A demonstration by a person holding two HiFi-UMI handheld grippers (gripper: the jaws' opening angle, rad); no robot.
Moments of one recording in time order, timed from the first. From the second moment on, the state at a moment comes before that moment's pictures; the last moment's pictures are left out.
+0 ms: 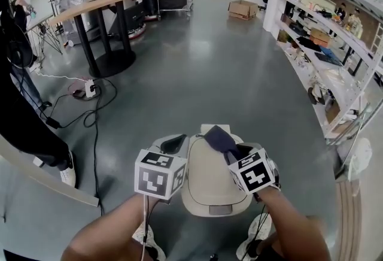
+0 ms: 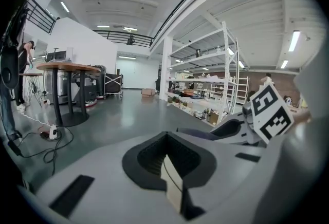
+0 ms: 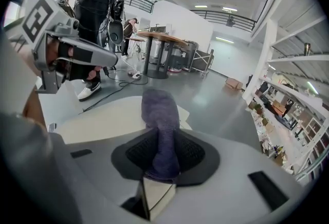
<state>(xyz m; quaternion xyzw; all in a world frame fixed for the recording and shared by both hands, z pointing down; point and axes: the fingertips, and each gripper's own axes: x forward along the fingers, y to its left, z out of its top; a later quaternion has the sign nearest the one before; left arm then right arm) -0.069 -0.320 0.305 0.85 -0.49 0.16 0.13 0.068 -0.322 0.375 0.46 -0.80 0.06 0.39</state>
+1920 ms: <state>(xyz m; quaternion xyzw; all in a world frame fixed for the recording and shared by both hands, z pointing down) -0.110 -0.270 0.289 0.84 -0.51 0.15 0.12 -0.041 -0.249 0.369 0.41 -0.84 0.06 0.36</state>
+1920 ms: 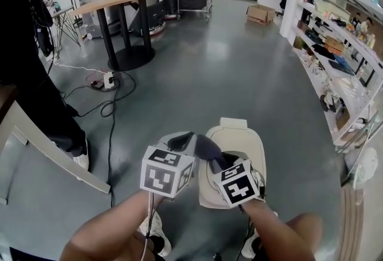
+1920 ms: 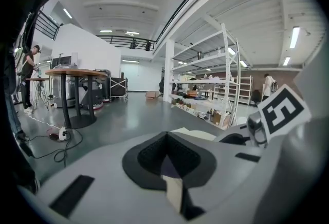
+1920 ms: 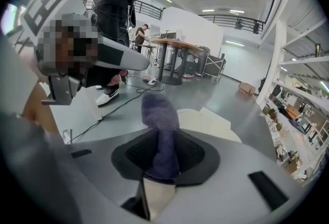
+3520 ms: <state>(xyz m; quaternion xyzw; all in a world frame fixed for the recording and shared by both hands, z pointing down) -0.074 -0.290 0.284 0.84 -0.50 0.15 0.11 0.088 -0.254 0.370 0.51 -0.78 0.09 0.35</state>
